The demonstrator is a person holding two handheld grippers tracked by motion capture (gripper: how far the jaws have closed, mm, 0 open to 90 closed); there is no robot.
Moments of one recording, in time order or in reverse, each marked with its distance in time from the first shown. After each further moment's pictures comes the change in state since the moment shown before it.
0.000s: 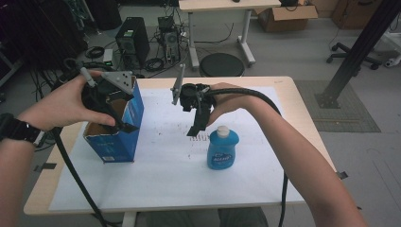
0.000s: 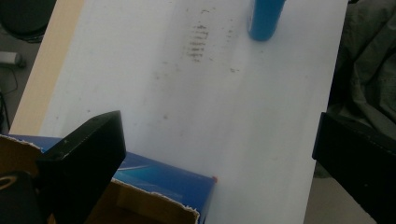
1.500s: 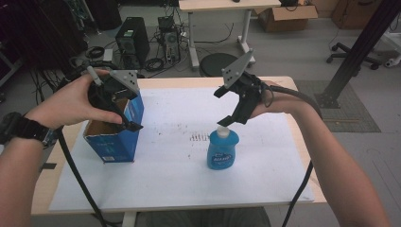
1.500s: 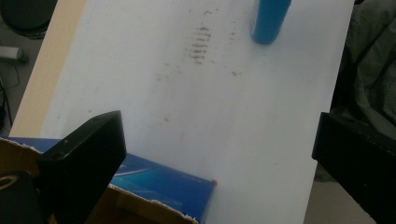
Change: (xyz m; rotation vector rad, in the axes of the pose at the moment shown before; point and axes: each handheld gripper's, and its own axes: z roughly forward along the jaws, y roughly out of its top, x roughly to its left) left arm -0.001 0.012 0.005 0.018 0.012 -0.007; right arm 0.027 -0.096 -0.068 -0.346 -0.128 0.054
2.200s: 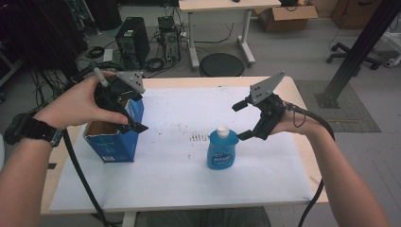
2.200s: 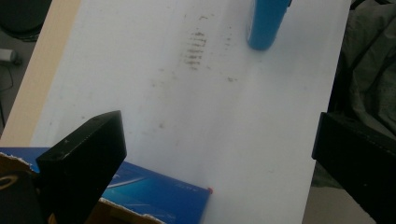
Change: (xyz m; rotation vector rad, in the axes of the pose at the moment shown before) left arm -0.003 0.006 0.007 -0.007 -0.014 -0.005; right arm 0.020 -0.077 -0.003 -0.167 0.013 0.067
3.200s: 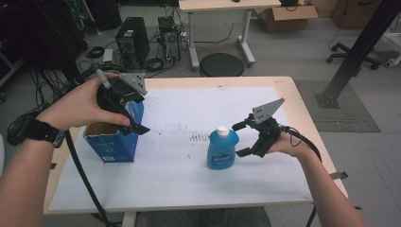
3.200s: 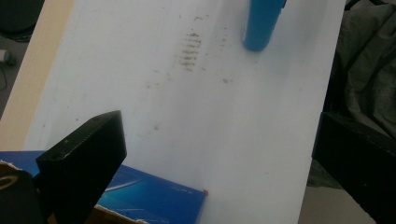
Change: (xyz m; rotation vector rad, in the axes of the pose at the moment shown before) left arm -0.003 0.003 0.003 -0.001 -0.014 0.001; right arm 0.004 -0.077 0.042 -0.140 0.063 0.112
